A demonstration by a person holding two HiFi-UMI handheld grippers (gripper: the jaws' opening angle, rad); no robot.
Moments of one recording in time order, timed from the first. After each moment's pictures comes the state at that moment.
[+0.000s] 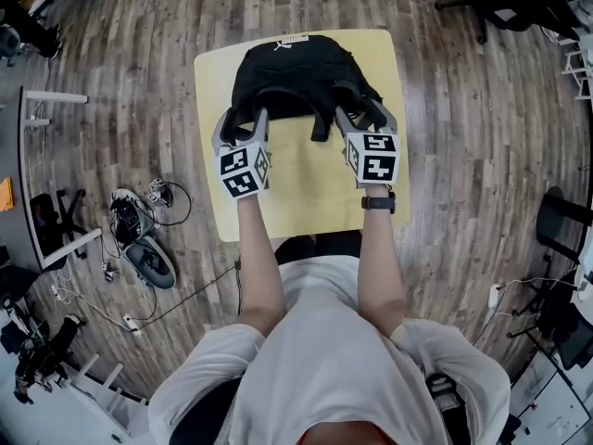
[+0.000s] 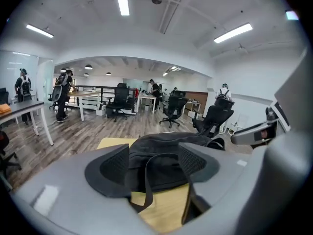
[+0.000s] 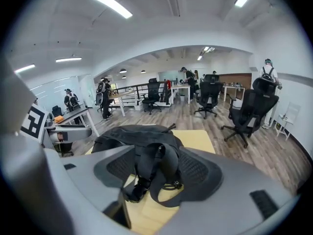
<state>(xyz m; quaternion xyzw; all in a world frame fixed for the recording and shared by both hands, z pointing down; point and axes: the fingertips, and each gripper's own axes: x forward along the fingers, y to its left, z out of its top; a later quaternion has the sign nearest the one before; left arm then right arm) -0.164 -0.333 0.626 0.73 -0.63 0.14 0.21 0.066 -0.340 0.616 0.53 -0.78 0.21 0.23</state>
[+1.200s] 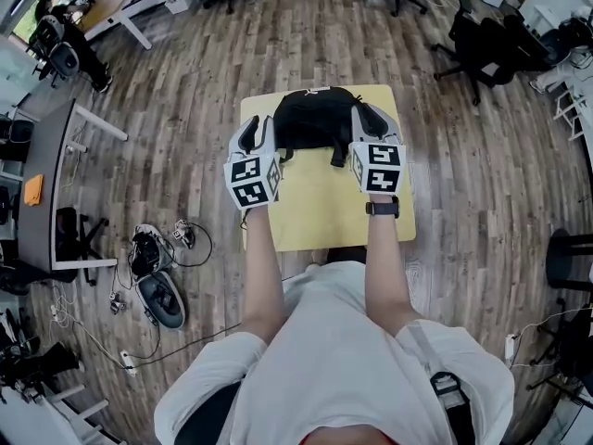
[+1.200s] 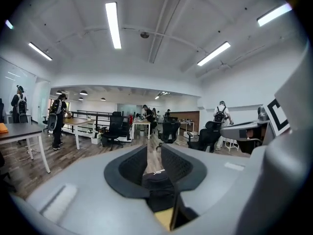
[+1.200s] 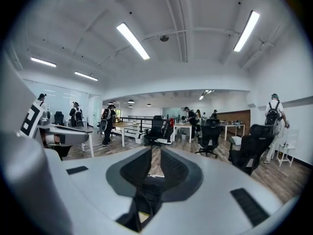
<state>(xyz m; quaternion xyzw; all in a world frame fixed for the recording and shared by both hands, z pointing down) -0.174 -0.269 0.428 0.77 -0.63 0.06 0.08 0.030 -0.288 0.408 0.56 -0.82 0.04 0.09</state>
